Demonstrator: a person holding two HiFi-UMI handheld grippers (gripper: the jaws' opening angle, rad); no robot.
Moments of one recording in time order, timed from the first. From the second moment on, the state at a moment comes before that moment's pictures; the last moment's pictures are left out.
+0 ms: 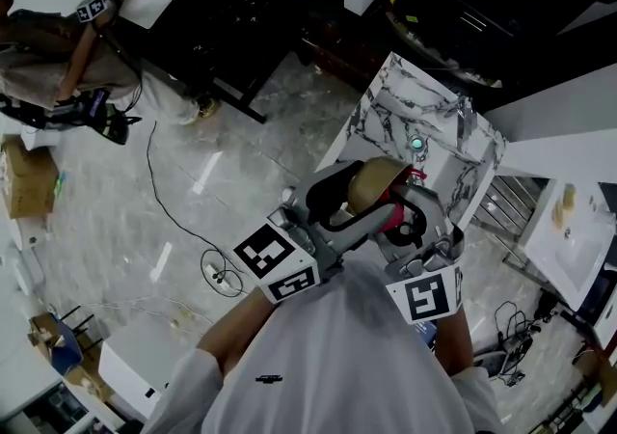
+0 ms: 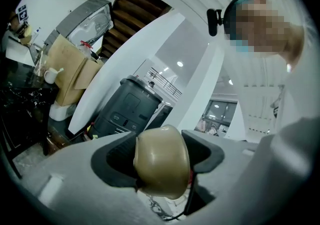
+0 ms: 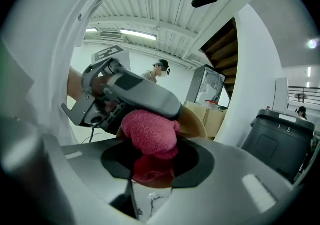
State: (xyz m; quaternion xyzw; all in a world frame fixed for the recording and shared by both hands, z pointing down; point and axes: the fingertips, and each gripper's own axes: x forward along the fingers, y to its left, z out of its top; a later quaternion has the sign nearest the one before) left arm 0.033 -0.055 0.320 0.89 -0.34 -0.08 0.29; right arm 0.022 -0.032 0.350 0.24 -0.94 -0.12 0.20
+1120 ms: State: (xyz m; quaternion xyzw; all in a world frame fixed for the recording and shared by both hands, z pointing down) left arm 0.045 -0.043 0.307 0.90 -0.34 -0.08 0.26; right arm 0.043 -0.044 0.340 0.32 -0.90 -0.18 0.23
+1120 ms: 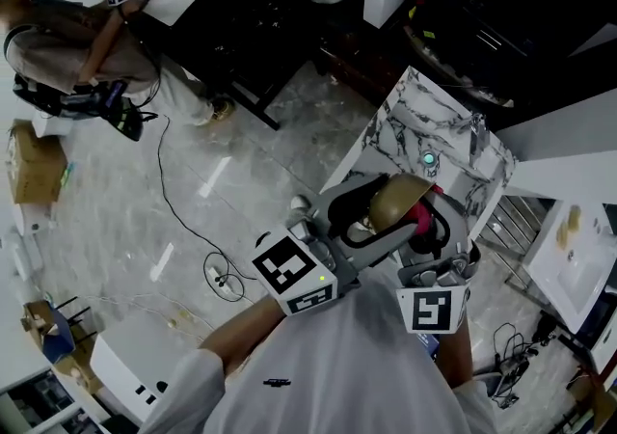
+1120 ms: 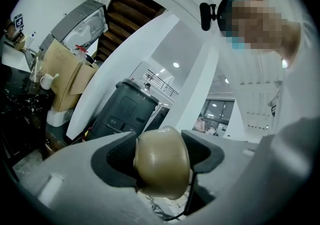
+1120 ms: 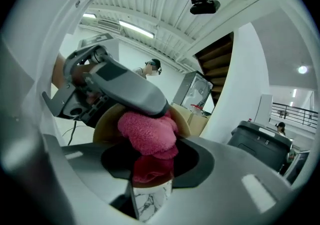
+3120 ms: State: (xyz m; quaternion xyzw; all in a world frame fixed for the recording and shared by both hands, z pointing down) left arm 0.049 -0.051 0.299 0.90 -0.33 -0.09 0.27; right arm 0.048 -0.042 0.323 0.33 -0.91 -0.17 0.18
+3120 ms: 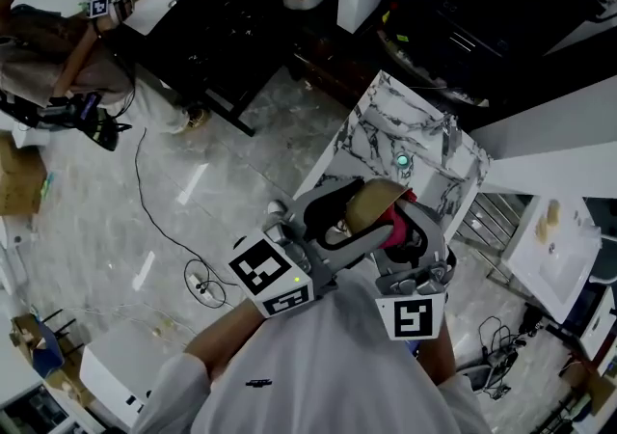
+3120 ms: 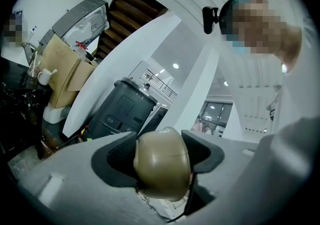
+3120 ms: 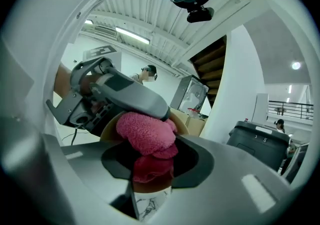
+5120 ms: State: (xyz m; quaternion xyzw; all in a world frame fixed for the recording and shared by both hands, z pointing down) left arm 0.061 -0.045 0.293 0.91 -0.33 -0.09 0.25; right arm 0.063 -0.033 0.349 0.30 -0.92 -0.13 0.22
